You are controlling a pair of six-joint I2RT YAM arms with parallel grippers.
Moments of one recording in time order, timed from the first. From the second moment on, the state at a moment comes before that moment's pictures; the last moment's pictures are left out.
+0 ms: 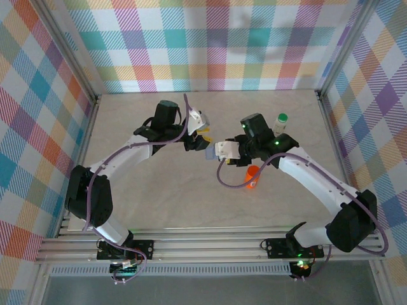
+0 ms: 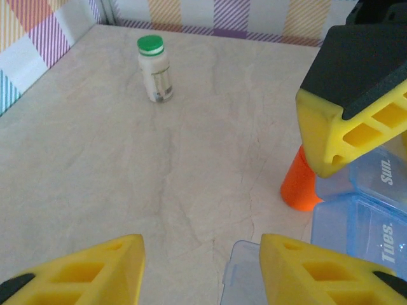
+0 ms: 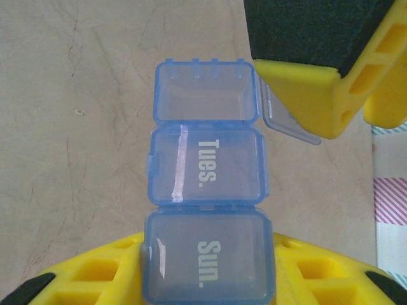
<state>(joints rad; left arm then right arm) -0.46 1.61 1.26 -0.23 0.69 0.47 0.60 1.36 1.21 -0.71 -0.24 -1.12</state>
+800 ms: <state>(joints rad) -0.63 0.93 0.49 0.30 -0.09 0.08 0.52 1.81 1.41 -0.65 -0.32 -1.13</state>
